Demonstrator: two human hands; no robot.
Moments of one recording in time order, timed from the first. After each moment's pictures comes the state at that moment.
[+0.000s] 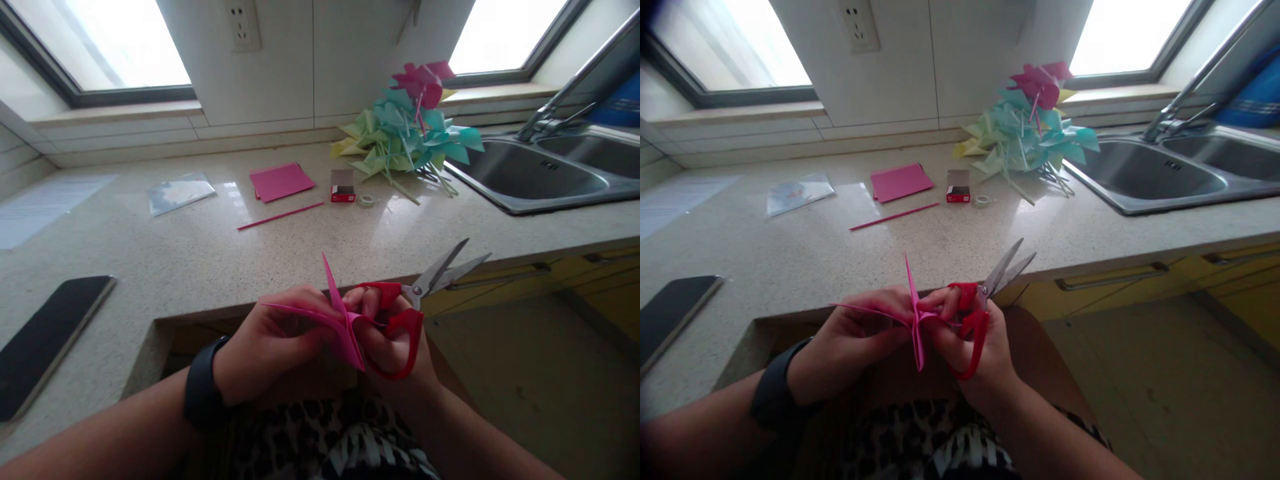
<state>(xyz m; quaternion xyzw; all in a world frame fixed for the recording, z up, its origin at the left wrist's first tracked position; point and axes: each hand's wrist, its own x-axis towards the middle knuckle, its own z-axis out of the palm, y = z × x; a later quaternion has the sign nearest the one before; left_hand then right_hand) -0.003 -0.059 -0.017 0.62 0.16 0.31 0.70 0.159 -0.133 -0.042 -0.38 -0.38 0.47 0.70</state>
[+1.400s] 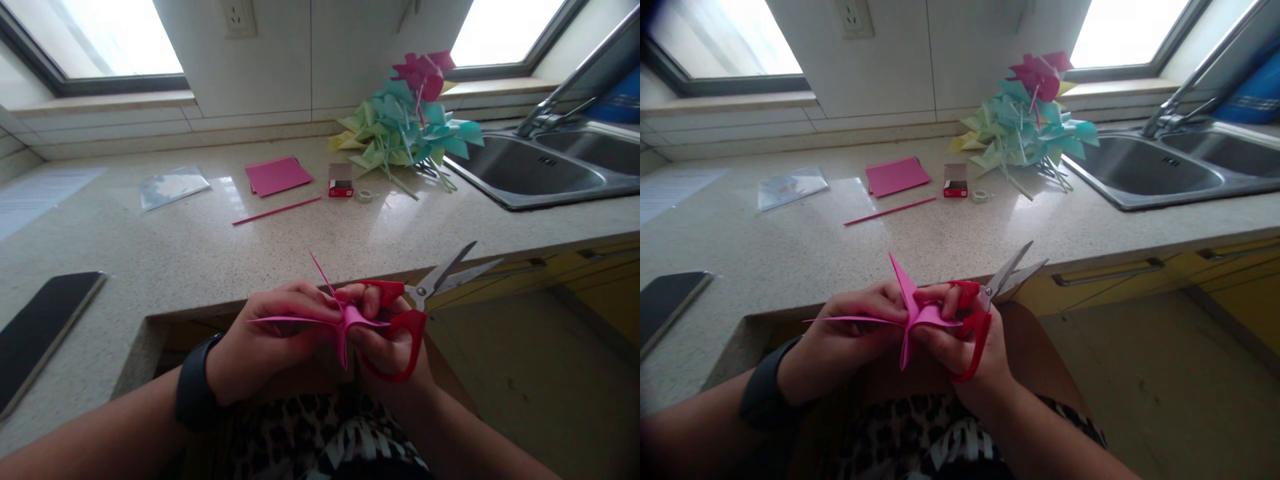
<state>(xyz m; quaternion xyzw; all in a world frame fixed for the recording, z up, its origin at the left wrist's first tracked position) -0.007 -0.059 -0.020 0.64 0.17 0.33 0.67 0.156 -0.137 -0.056 -0.38 -0.36 0.46 0.71</state>
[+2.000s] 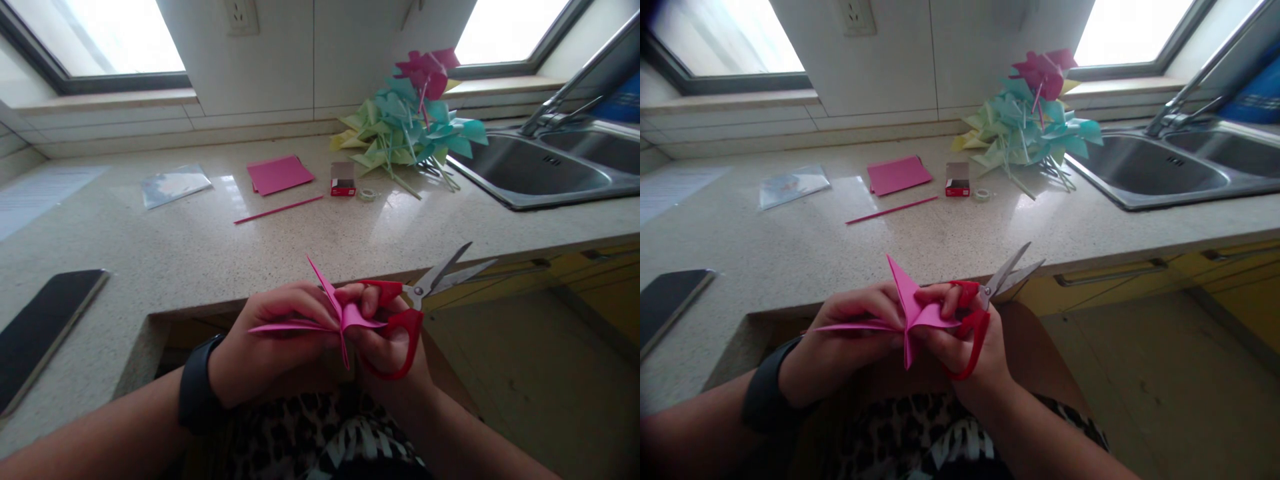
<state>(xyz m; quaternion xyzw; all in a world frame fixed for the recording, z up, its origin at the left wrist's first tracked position) -0.003 -0.060 -0.016 0.66 0.14 0.37 0.64 0.152 -0.136 -0.060 -0.38 -0.36 0.47 0.72</state>
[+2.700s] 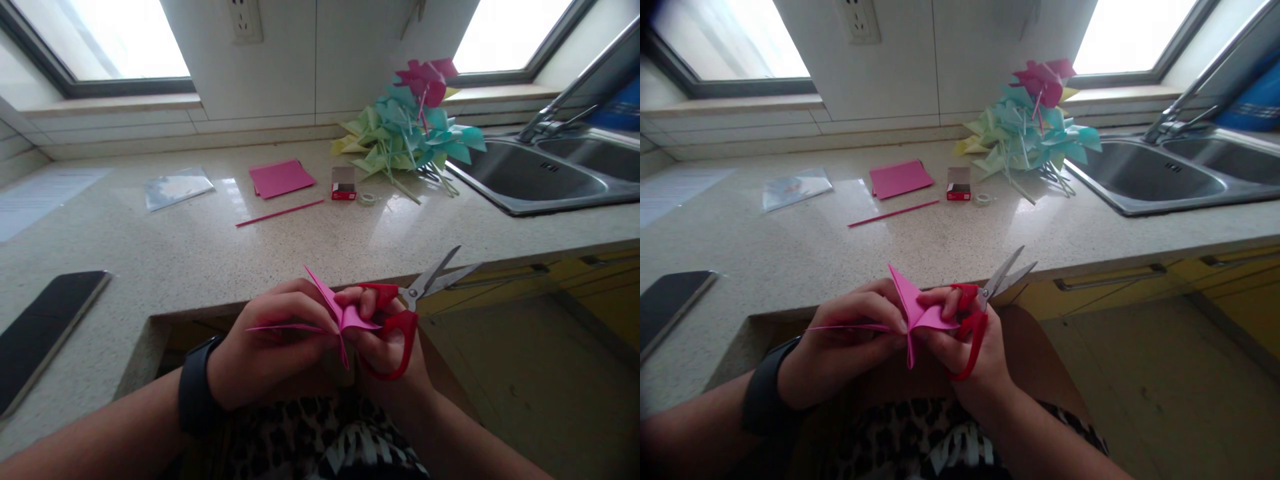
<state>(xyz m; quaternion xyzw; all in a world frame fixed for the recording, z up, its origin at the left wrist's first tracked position) -0.008 -0.058 -0.008 0.74 0.12 0.36 0.55 0.153 -0.136 -0.059 -0.36 -0.35 0.49 0.71</state>
